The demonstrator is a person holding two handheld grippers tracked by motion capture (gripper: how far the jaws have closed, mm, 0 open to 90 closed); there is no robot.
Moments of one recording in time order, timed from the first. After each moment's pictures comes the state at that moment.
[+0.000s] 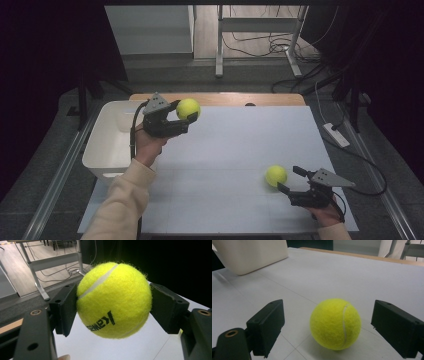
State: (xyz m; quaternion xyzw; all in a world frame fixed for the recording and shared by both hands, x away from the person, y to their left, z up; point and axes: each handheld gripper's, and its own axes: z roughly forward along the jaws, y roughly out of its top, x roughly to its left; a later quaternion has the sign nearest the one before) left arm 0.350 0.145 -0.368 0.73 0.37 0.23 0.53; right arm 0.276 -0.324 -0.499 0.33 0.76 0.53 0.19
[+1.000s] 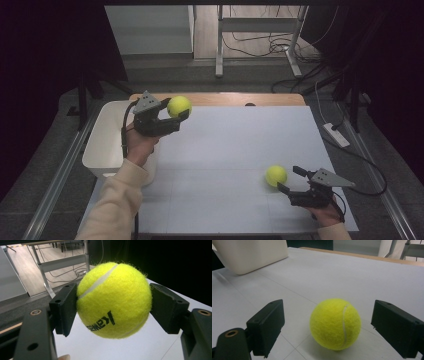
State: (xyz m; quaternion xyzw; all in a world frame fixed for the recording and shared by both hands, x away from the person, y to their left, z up) left arm 0.345 0.164 -0.363 0.72 0.38 0.25 0.52; right arm 0.276 -0.324 -0.499 0.33 0.76 0.53 0.19
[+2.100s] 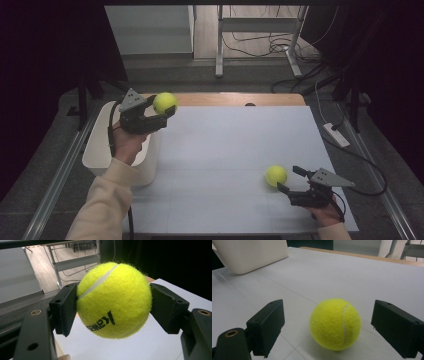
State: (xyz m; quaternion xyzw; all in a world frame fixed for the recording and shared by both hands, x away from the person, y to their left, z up) left arm 0.344 0.193 -0.359 0.70 0.41 0.28 0.51; right arm 0.276 -0.323 -0.499 0.33 0.76 0.53 0.19
